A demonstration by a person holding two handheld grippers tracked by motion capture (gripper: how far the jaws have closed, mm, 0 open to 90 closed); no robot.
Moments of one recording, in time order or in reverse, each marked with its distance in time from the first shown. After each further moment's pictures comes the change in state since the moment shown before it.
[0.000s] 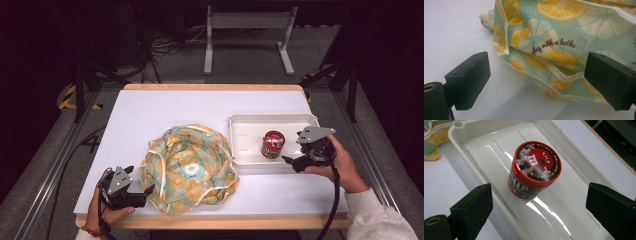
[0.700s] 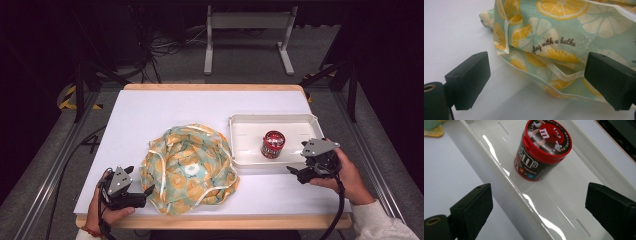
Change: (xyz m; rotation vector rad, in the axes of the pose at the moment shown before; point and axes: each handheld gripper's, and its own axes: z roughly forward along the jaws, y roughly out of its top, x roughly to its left) left arm 0.000 -0.001 0.000 0.001 0.001 0.003; right arm 0.016 -0.027 -0.005 0.013 -0.026 -0.020
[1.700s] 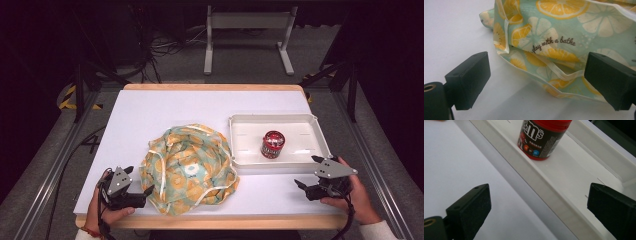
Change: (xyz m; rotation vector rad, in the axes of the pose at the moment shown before) left arm 0.000 0.000 0.000 0.005 0.000 0.004; right arm 0.022 -0.061 -0.006 -0.127 -0.055 0.059
